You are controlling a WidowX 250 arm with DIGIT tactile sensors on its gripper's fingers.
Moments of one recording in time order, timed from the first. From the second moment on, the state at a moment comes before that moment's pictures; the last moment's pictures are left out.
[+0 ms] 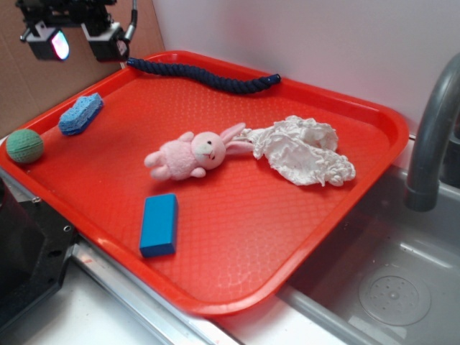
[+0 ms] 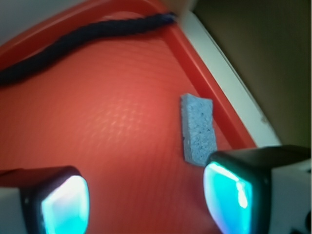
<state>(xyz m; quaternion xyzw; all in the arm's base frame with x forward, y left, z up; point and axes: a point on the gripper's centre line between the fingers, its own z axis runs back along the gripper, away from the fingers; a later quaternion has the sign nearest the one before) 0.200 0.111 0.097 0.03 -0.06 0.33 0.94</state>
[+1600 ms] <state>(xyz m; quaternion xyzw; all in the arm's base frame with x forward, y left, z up) 0.188 0.094 0.040 0.00 0.00 0.31 0.95</state>
